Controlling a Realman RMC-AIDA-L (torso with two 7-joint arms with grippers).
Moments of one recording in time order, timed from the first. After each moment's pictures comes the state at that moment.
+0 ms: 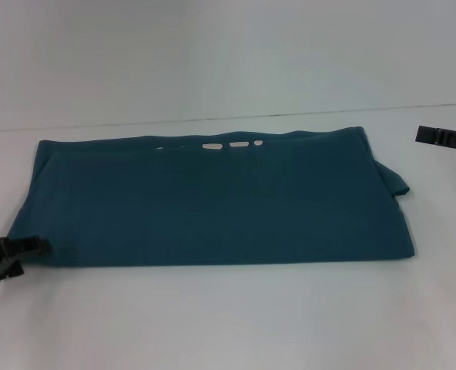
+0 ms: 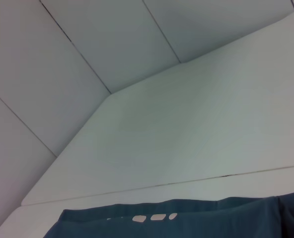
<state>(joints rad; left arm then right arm) -0.53 -2.09 0.45 0.80 2.46 1.24 -2.46 0.52 1.92 -0.45 -0.70 -2.03 -1.40 1.97</state>
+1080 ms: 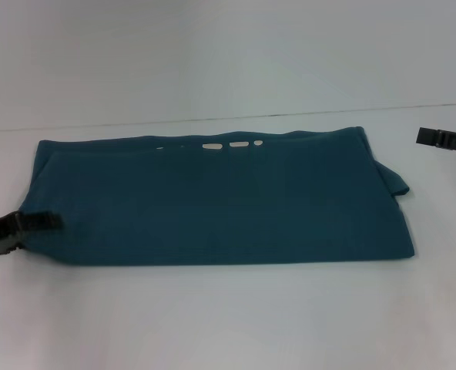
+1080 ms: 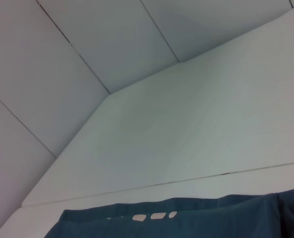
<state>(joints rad) -0.59 -2.08 0.50 0.78 2.45 1.18 -2.45 0.51 1.92 -0.45 -0.70 -2.03 -1.40 1.98</state>
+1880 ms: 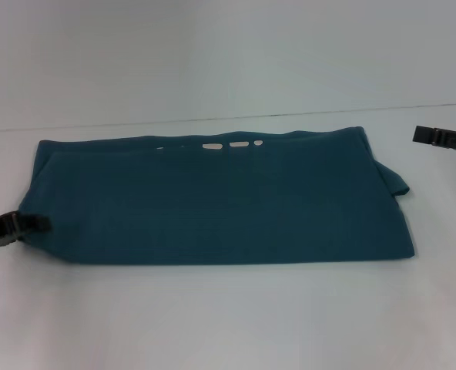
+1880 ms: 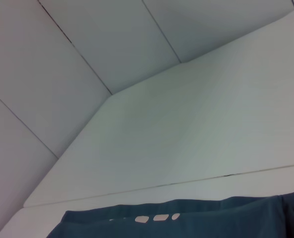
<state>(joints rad) -0.58 -2.08 0.51 0.79 2.45 1.15 -2.37 0.52 1.93 -0.45 -0.70 -2.03 -1.40 1.98</state>
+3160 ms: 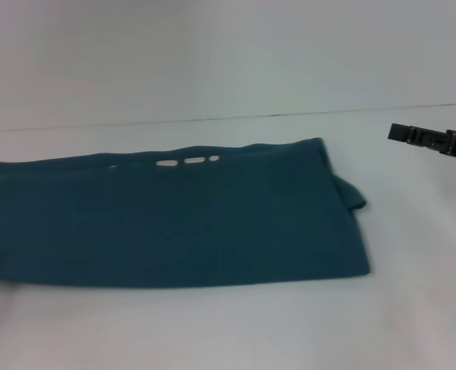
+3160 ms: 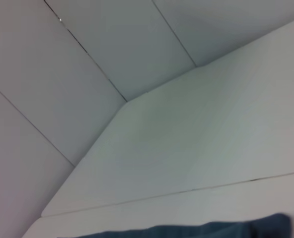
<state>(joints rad) -0.44 -2.05 0.28 0.86 2.38 1.33 -2.19 0.54 1.98 -0.46 -0.69 -1.99 -1.38 1.96</state>
